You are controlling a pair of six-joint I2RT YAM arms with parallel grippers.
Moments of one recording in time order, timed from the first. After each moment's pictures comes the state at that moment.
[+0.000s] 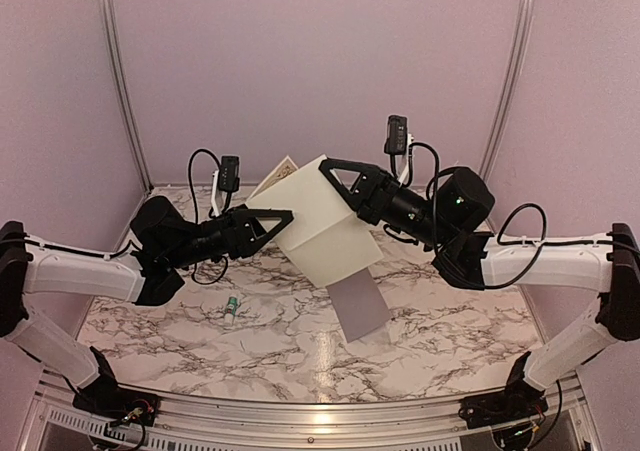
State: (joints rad) left arm -0.81 1.43 0.68 1.07 0.54 -0.75; right arm 0.90 1.43 0.92 0.94 -0.35 0.65
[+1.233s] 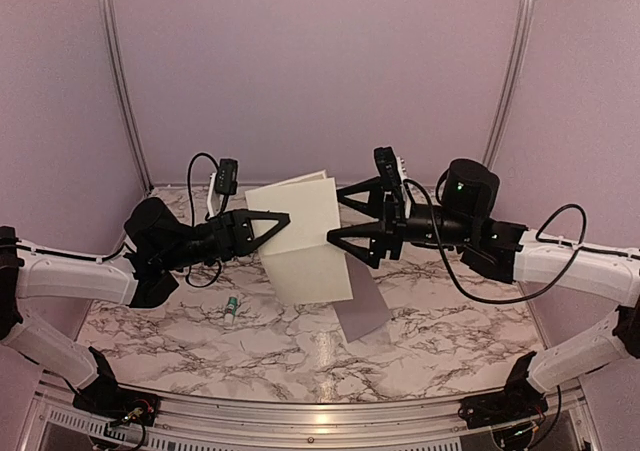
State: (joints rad) left arm -0.81 1.38 0.66 1.05 0.59 -0.83; right arm 0.82 1.26 0.92 0.36 -0.61 0.06
